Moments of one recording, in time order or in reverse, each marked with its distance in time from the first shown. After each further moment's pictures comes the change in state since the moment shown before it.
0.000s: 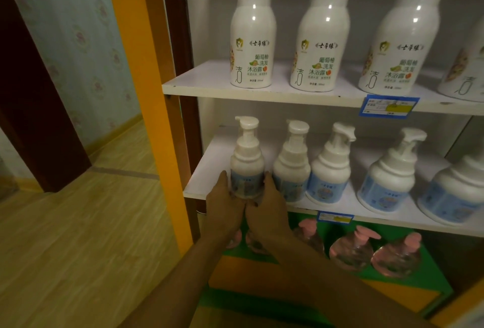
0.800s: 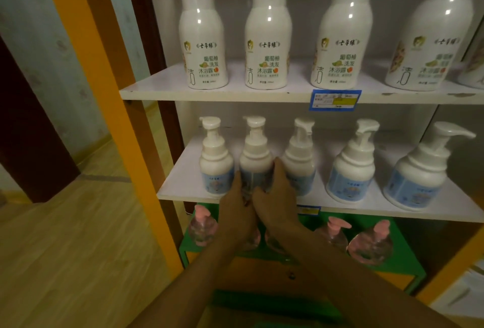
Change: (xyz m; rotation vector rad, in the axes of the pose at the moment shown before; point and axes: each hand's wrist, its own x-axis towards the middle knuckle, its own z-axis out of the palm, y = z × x) left_hand -0.025 0.021 0.062 0.077 -0.155 0.073; right_hand 0.011 0.015 -0.071 0.057 0.110 0.009
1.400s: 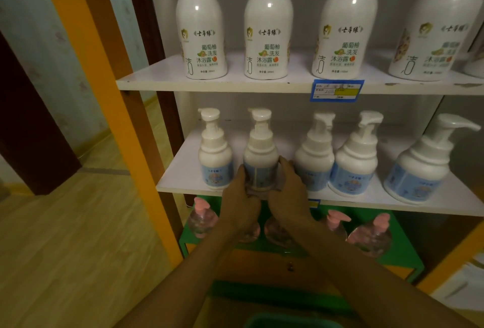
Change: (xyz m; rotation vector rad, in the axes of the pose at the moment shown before) left_hand 0.006 -0.002 0.007 -0.057 -0.055 -0.010; right_hand 0.004 0.013 -0.022 -0.017 0.011 -0.086
